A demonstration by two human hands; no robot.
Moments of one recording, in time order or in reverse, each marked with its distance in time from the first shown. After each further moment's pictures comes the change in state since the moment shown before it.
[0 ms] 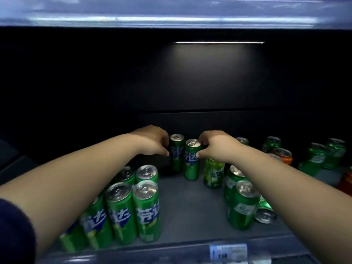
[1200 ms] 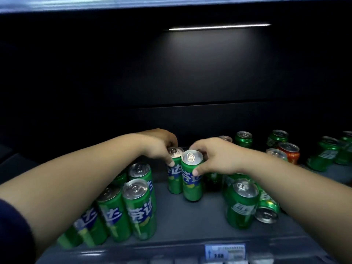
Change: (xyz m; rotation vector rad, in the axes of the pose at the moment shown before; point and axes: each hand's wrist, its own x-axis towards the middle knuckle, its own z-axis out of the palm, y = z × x) left_hand 0.014 0.026 0.017 -0.040 -0.142 0.086; right_hand -0.020 0.017 0.013 0.267 -0.219 -0.263
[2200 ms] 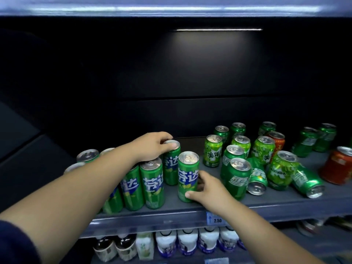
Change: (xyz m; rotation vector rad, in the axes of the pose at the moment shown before) left_hand -0.075 -0.014 0.049 -0.394 0.247 -0.058; right_hand -0.069 -0.009 0.148 0.402 0.224 0.265
